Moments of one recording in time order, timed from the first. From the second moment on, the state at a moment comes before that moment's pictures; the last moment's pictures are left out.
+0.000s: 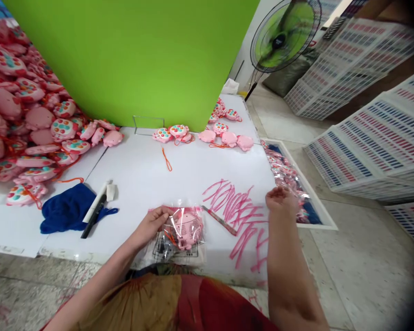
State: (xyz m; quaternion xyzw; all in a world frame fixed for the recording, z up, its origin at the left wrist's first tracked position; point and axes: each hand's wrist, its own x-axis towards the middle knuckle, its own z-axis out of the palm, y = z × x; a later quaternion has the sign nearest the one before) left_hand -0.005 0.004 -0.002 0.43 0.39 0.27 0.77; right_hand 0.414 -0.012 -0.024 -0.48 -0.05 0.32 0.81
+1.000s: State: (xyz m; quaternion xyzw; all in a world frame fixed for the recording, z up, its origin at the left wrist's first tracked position) left_hand -0.015 0.018 0.031 0.50 0.46 0.23 0.70; right_hand 0.231 -0.035 -0.022 -0.58 -0.43 0.48 0.50
